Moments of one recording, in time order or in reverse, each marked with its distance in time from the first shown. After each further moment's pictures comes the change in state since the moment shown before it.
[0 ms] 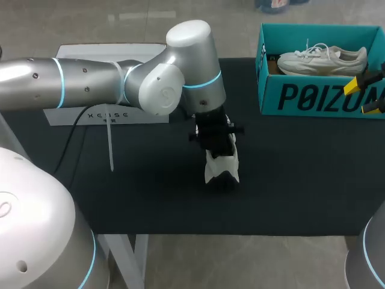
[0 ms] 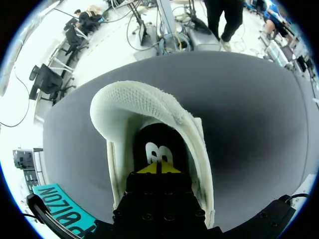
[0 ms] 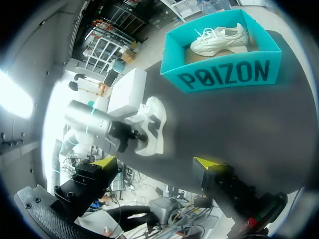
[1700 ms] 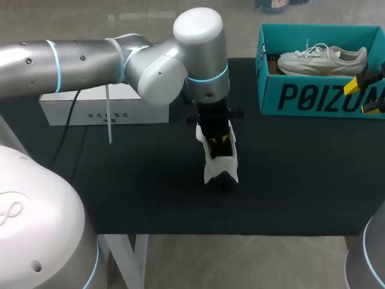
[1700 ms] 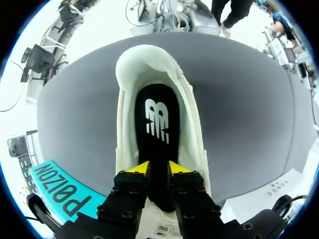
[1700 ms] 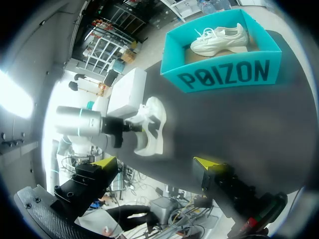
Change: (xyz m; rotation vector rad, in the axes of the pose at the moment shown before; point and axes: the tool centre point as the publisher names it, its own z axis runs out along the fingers) left arm 0.006 0.039 -0.044 -0.218 0.098 -0.064; right arm 0.000 0.000 0.000 0.000 0.000 0.000
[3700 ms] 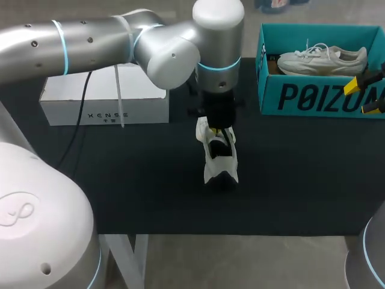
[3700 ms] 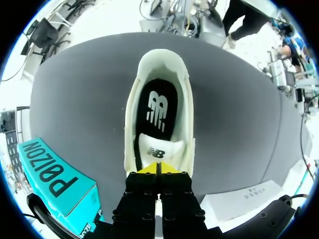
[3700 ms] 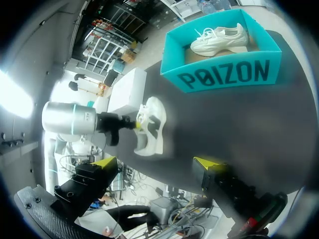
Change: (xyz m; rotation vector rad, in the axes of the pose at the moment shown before) left arm 0.005 0.010 -0.025 -0.041 0.121 -0.162; right arm 0.000 0.000 0.000 0.000 0.000 0.000
